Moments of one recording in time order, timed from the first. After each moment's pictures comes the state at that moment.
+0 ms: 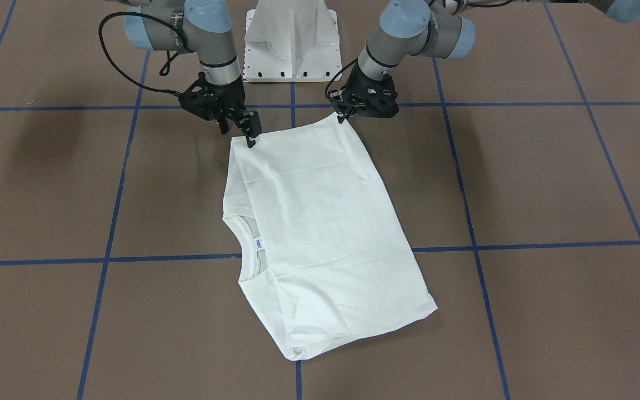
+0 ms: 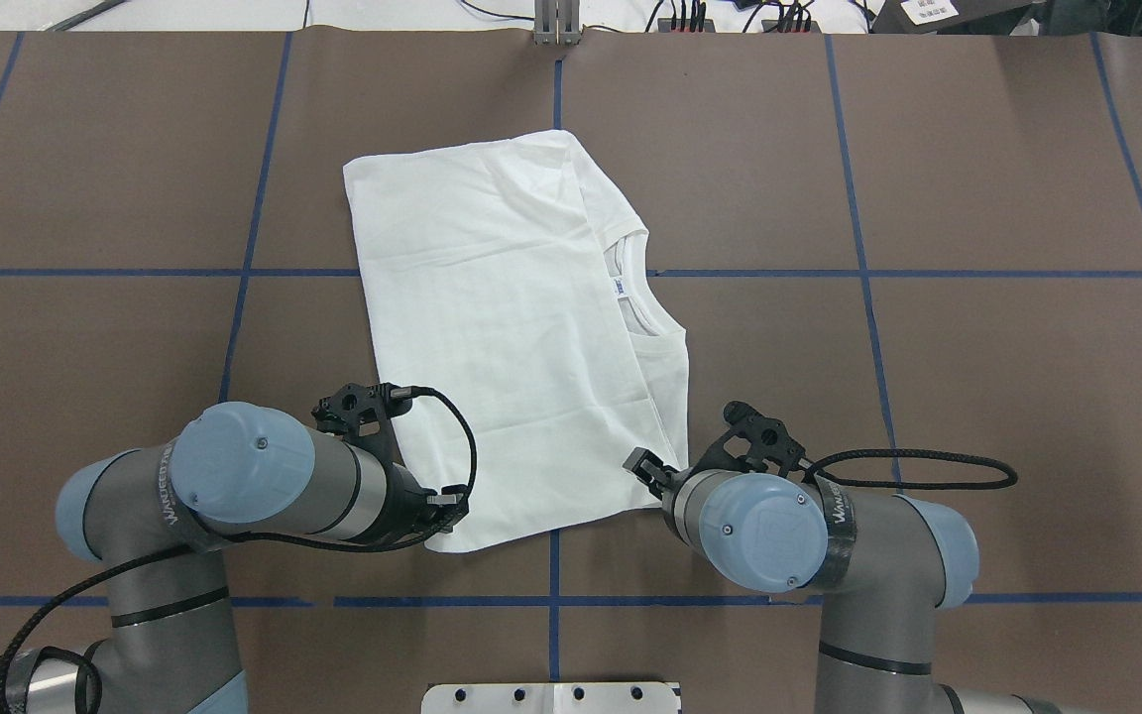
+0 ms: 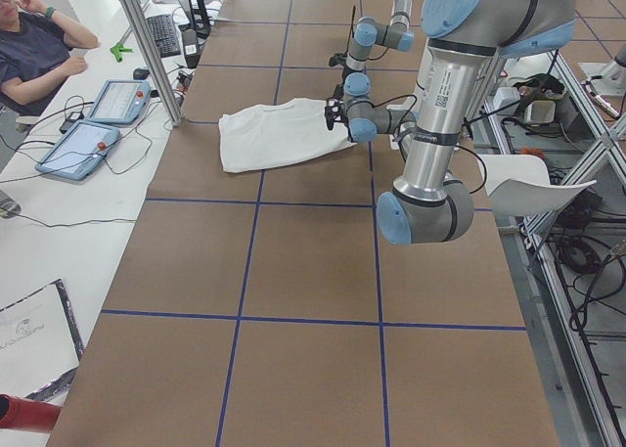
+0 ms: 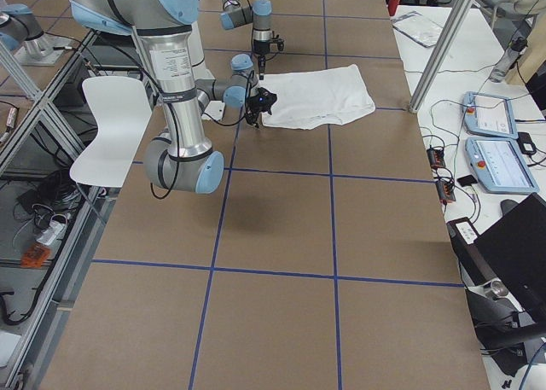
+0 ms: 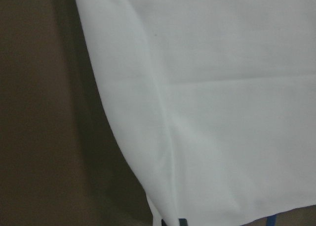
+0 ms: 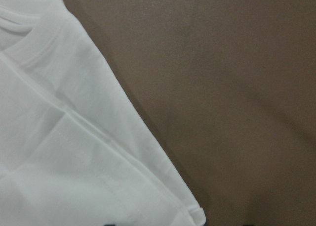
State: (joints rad) left arm -0.34 -1.94 -1.86 -1.98 -1.86 -1.55; right arm 0.23 -1.19 1.85 -1.40 1.49 2.07
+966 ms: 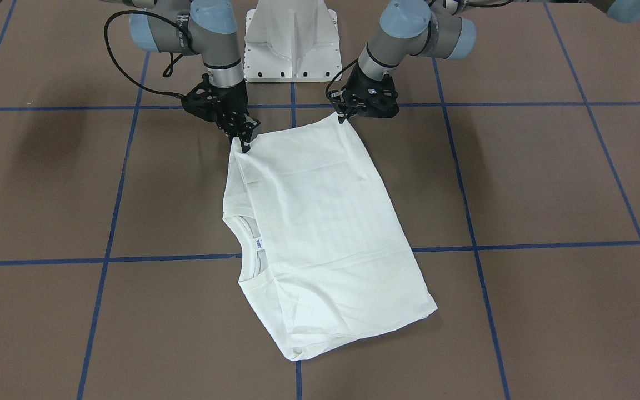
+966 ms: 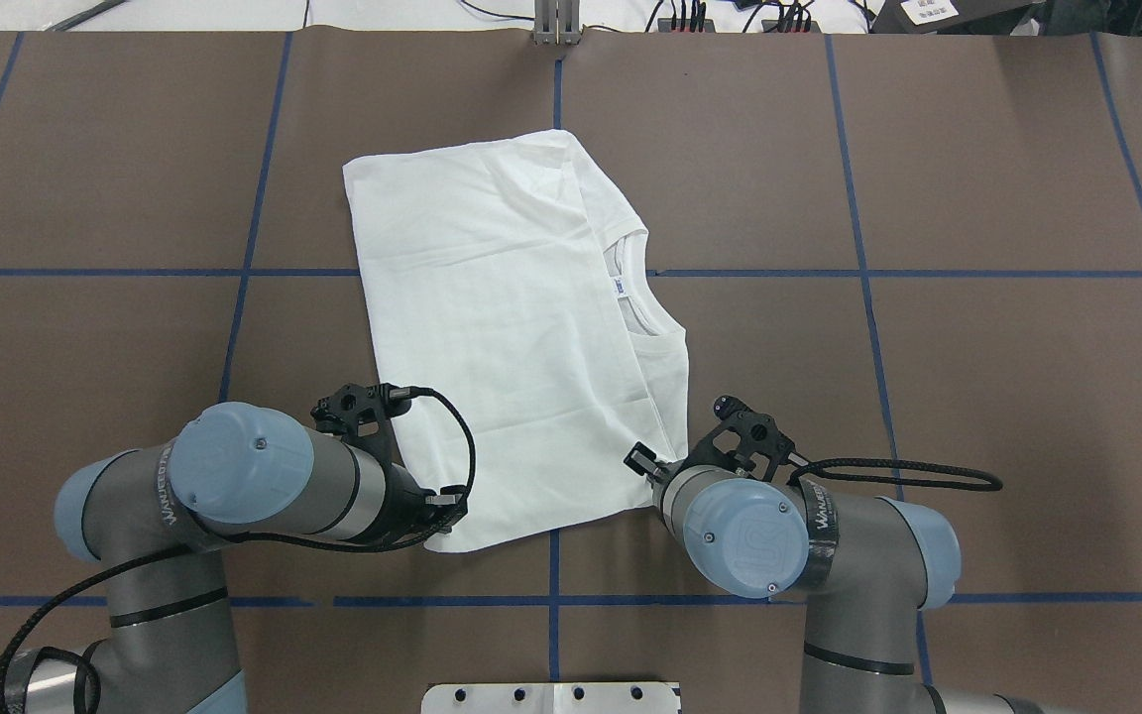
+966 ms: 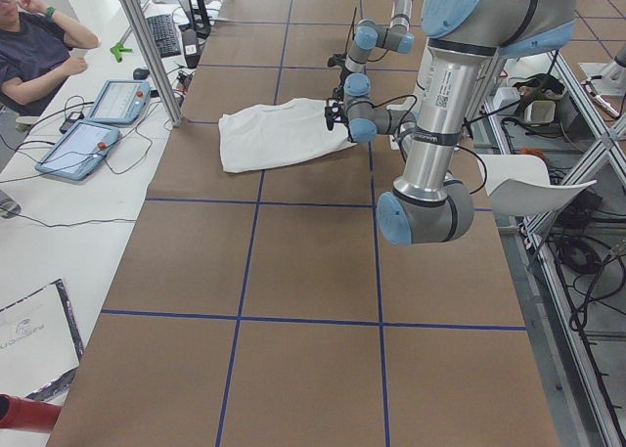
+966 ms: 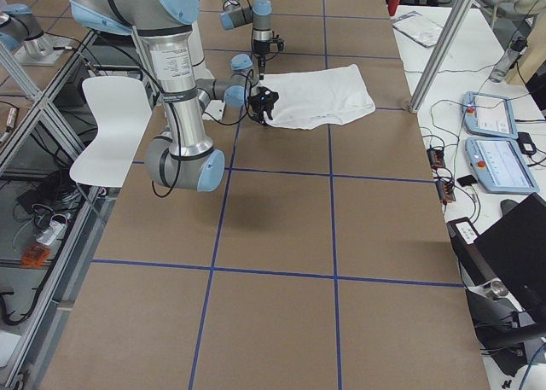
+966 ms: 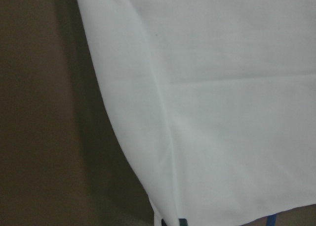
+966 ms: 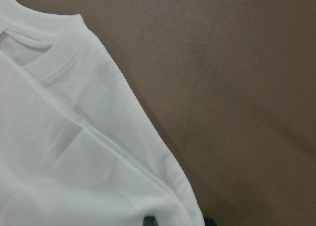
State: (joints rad) left arm -0.34 -1.93 -1.86 -1.98 -1.86 -1.55; right arm 0.23 -1.17 1.83 -1.40 1.42 2.07
